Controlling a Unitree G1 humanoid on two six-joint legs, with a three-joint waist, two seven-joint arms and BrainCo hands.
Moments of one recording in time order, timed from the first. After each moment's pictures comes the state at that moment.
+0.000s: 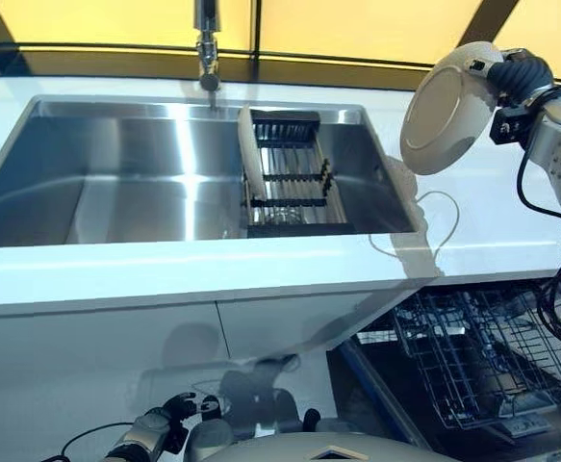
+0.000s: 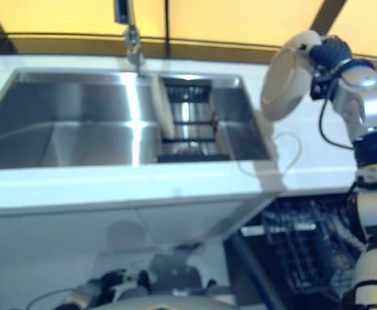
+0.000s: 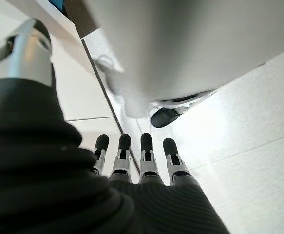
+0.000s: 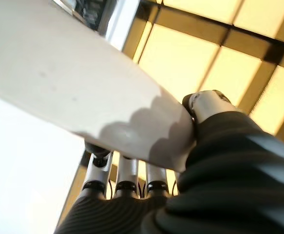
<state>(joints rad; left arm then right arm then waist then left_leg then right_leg) 0.02 0.35 -0.37 1.06 -0.12 0.10 -0.12 -1.05 -0.92 0.33 0.57 0.60 0.46 0.00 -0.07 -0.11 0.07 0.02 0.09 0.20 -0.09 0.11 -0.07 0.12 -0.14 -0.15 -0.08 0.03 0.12</state>
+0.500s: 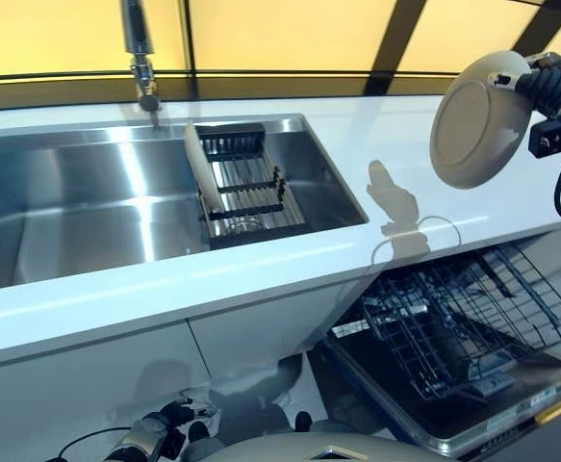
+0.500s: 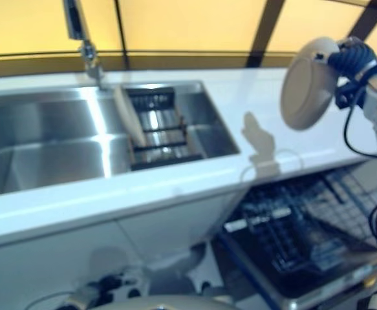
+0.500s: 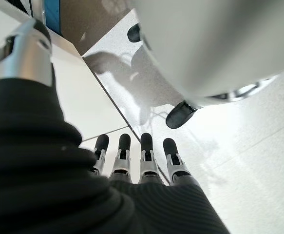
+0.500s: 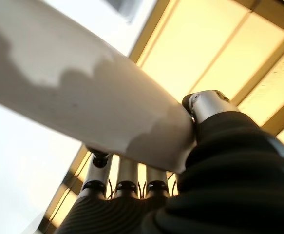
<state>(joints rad) 0.03 0.35 -0.36 1.09 -0.09 0.10 -0.12 -0.89 -1.09 0.32 0.43 0.52 0.46 0.15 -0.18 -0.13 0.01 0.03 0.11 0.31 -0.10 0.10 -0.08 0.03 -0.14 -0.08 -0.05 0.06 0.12</state>
